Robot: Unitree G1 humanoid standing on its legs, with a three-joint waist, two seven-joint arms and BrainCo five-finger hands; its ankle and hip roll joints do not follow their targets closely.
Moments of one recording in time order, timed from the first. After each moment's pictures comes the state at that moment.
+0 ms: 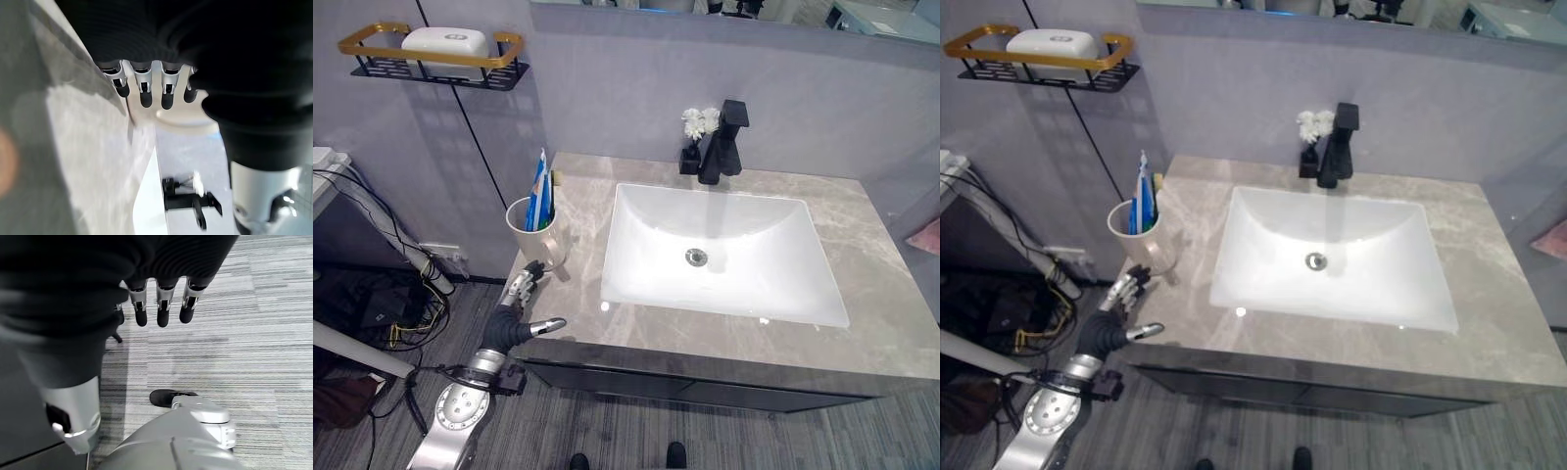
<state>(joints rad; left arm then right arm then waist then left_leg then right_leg) 0.23 0.53 -0.14 -0.13 -0.31 -0.26 -0.01 0.15 -0.20 0.10 1.20 0.20 -0.09 -0.13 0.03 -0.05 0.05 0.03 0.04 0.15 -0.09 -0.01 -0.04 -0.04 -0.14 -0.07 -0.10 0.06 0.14</state>
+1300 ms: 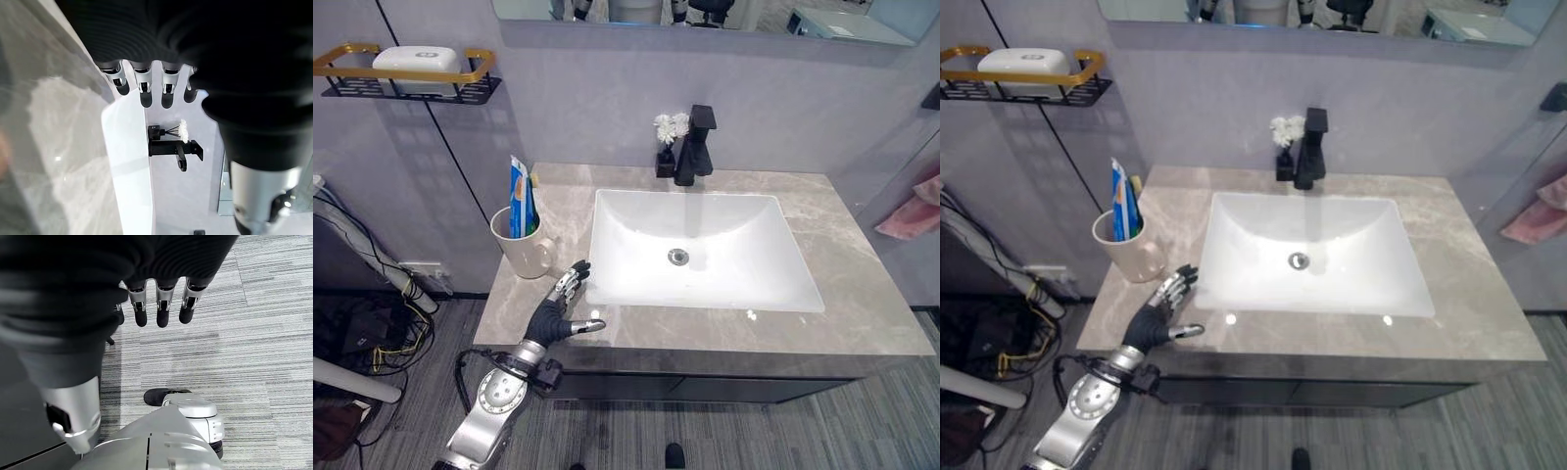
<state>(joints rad) 0.07 0.45 -0.33 -0.04 -0.30 -0.24 -0.01 0.15 -0.19 0.12 1.24 0.20 -0.09 -0.13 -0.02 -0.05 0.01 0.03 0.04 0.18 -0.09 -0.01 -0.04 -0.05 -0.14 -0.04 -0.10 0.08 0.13</state>
